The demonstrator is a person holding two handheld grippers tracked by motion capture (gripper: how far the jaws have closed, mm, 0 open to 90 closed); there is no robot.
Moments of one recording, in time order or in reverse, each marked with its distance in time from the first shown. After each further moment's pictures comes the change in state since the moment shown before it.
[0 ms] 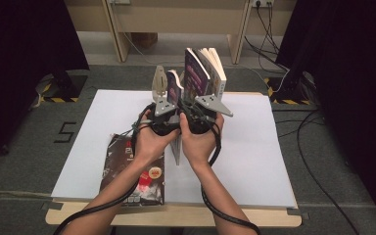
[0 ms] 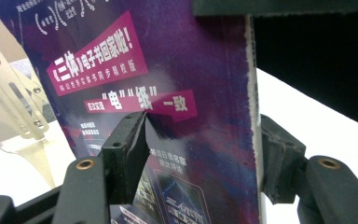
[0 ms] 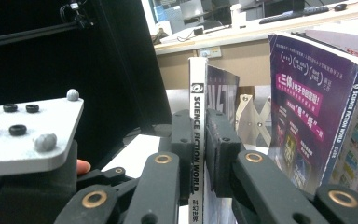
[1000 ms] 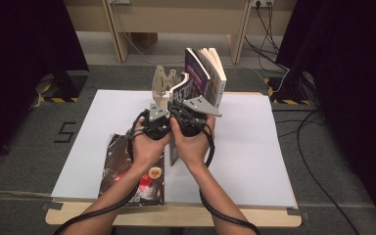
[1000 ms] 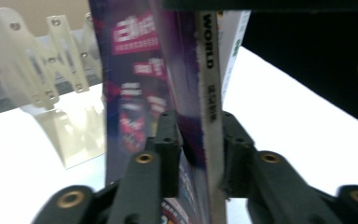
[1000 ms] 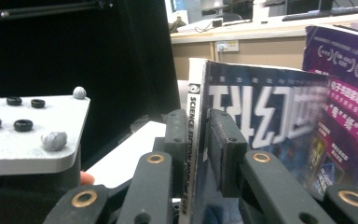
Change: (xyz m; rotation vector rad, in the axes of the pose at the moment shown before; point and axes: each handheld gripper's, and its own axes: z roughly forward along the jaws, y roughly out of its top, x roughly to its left) left arm 0.002 -0.018 -0.013 0.026 0.057 -0.099; right arm 0.014 -0.010 0.011 0.047 0.067 -0.086
